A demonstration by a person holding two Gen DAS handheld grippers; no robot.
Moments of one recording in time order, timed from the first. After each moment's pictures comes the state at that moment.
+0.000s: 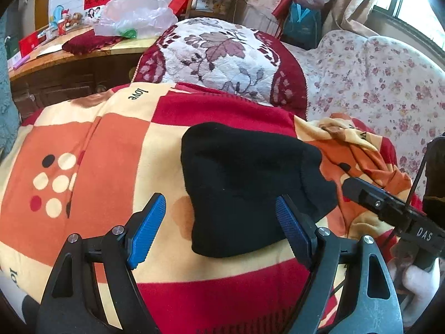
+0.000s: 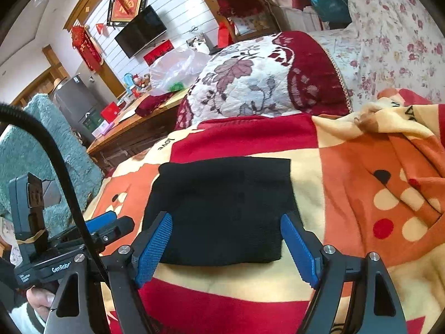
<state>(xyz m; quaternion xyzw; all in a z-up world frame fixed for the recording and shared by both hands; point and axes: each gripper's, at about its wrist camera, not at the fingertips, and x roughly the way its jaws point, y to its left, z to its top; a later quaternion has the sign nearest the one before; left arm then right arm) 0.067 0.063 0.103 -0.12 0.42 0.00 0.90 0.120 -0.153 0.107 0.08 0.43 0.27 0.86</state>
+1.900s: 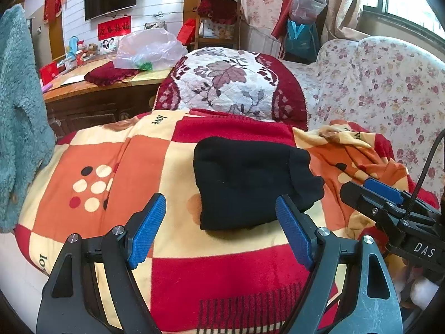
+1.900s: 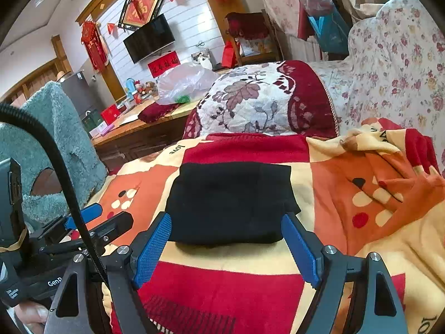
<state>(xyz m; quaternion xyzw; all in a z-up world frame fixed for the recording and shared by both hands) 0.004 0.037 0.140 -0.07 0.37 0.05 0.93 0.053 -0.151 0.147 0.04 0.38 0.25 0.89</state>
